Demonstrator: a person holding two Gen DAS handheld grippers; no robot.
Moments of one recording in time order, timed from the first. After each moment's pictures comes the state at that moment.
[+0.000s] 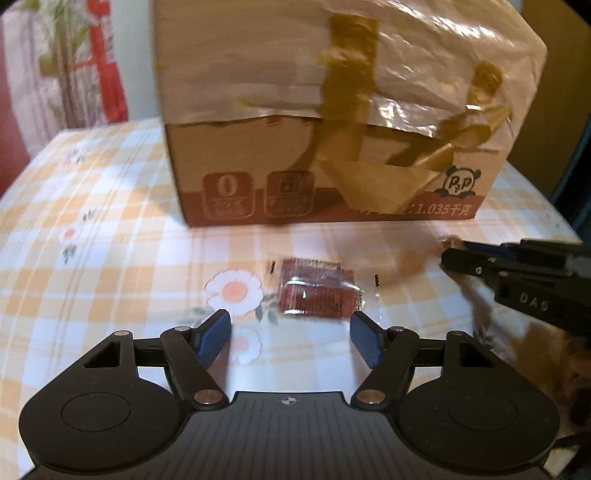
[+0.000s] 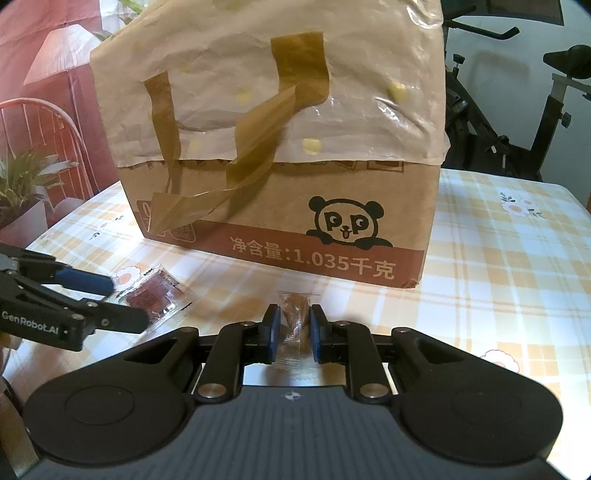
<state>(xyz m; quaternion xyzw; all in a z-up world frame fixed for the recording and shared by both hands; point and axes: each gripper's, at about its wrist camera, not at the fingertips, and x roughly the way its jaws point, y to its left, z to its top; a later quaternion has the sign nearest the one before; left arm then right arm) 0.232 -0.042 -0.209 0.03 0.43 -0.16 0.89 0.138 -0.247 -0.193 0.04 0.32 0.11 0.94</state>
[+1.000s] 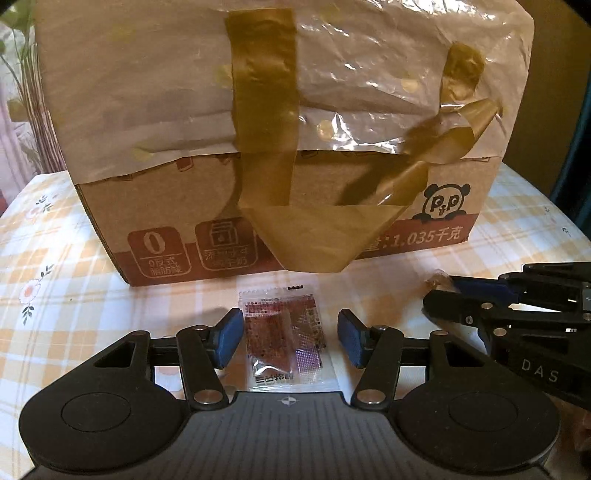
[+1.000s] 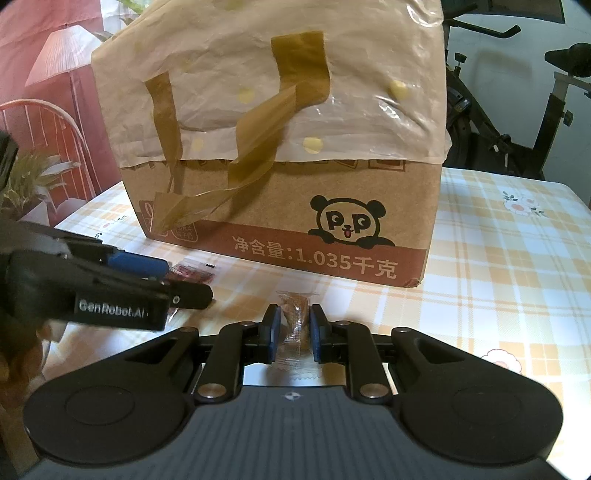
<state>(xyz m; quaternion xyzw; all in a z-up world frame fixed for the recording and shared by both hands) 0.253 -0.107 -0.218 0.09 0.39 -0.16 0.90 0.138 -0.245 -0.194 0.04 0.32 0.11 0.94</state>
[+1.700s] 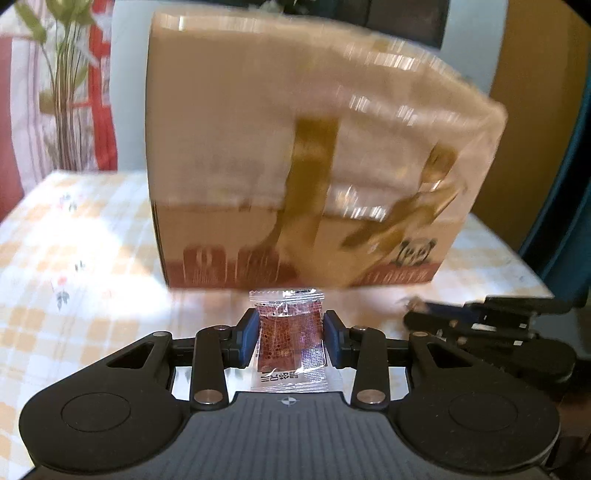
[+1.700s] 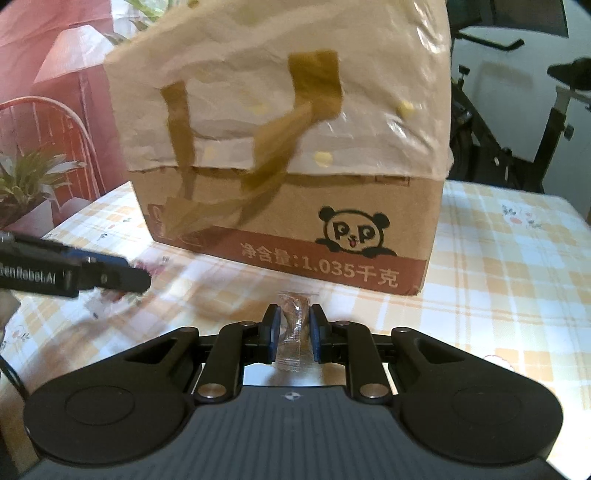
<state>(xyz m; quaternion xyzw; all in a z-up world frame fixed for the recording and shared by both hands) 0.211 -0.044 -0.169 0.01 0.33 -0.19 0.92 0.127 -0.239 -0.185 0.03 0.31 0.11 0.94</state>
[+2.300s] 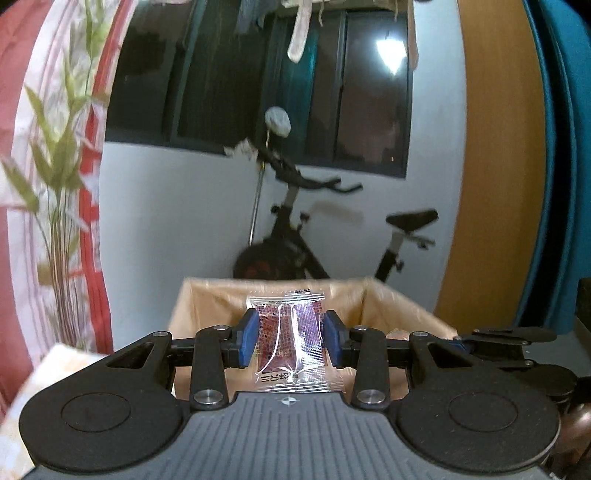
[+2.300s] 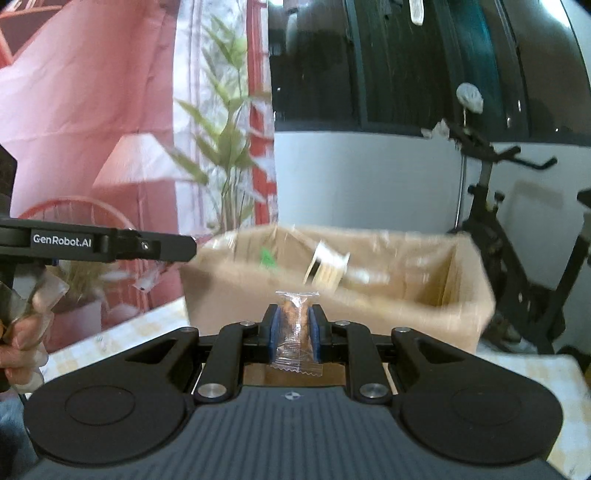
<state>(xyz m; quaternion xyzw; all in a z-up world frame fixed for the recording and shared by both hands) 0.244 -0.045 -0.017 0.00 0.12 -0.22 0.97 0.135 -0.226 -0.034 0.01 0.14 0.17 0.98</state>
